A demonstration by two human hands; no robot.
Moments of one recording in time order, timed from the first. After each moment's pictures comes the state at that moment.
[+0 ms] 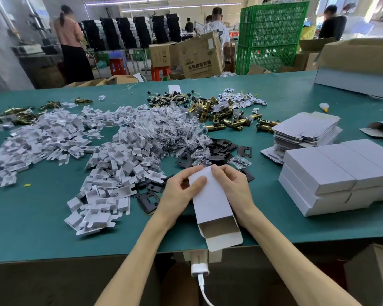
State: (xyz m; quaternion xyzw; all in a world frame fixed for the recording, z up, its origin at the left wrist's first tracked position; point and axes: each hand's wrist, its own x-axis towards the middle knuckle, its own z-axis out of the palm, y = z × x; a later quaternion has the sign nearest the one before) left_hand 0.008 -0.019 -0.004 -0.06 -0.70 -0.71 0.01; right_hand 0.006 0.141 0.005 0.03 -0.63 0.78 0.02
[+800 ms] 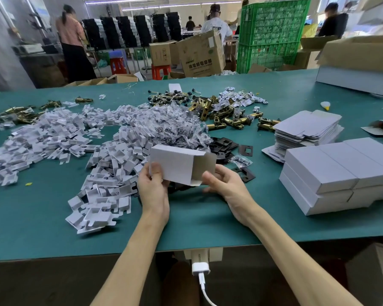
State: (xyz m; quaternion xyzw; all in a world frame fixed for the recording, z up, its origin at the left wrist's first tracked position) left_hand -0.006 -0.037 -0.004 0.09 -0.50 -0.83 0.21; right_hand 0.002 0.143 0.002 0.11 -0.64 0.76 -0.06
